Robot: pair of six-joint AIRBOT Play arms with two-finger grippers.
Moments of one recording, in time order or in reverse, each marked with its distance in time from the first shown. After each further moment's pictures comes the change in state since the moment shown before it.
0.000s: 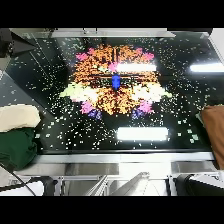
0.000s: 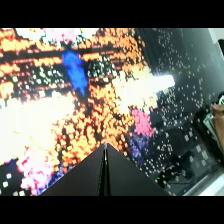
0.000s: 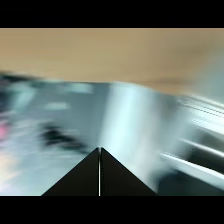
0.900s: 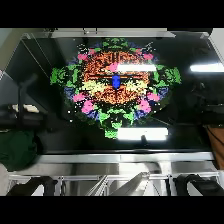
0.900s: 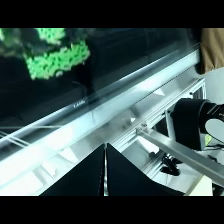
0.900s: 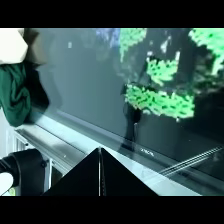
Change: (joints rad) left arm -0.276 0.689 -1.029 0.080 0.006 -0.088; right arm 1.247 0.531 -0.644 0.477 -0.554 -0.266
